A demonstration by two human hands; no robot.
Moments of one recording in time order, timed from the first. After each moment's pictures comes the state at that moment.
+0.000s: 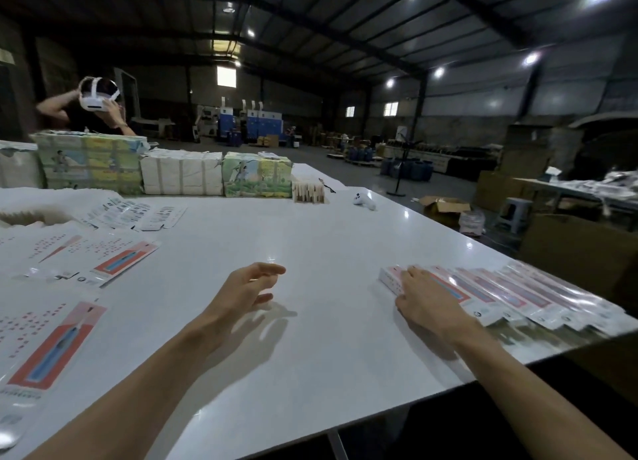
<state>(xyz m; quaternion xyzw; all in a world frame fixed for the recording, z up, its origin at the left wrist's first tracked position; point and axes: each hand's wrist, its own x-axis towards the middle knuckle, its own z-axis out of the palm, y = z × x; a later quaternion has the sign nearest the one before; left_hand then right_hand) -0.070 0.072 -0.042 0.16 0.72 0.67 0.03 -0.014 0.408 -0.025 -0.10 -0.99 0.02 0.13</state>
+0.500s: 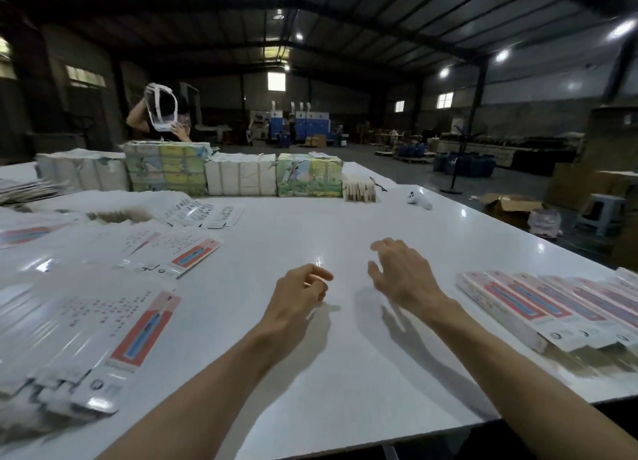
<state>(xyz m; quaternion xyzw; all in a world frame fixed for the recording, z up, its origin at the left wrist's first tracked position) -0.062 0.070 -0.048 0.09 0.78 0.61 -0.06 -0.078 0.286 -0.008 0.07 -0.96 0.07 0.26</state>
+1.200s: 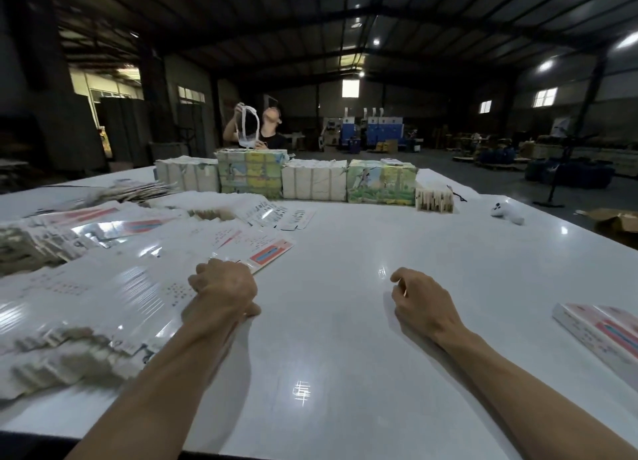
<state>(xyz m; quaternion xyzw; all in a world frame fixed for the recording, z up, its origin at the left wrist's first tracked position) -0.038 -0.090 0.021 -0.29 0.96 -0.04 0.00 -0.115 0.225 -0.056 0.13 -0.94 0.23 0.20</state>
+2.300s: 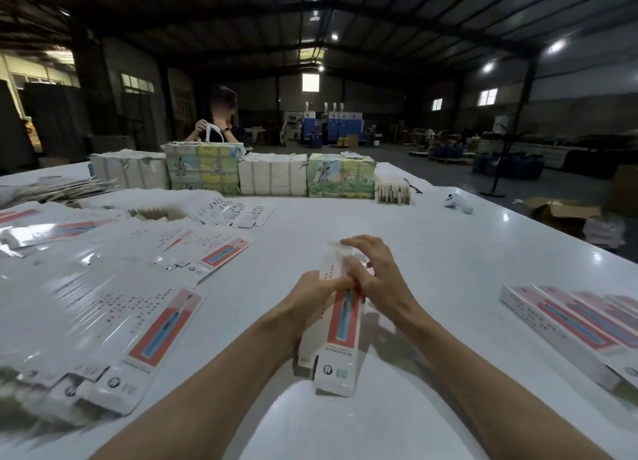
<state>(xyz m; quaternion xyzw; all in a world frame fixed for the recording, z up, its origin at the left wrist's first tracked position) -0.090 0.050 -0.040 0.08 0.76 0.64 0.07 -0.115 0.220 -0.034 0.23 -0.84 0.44 0.23</state>
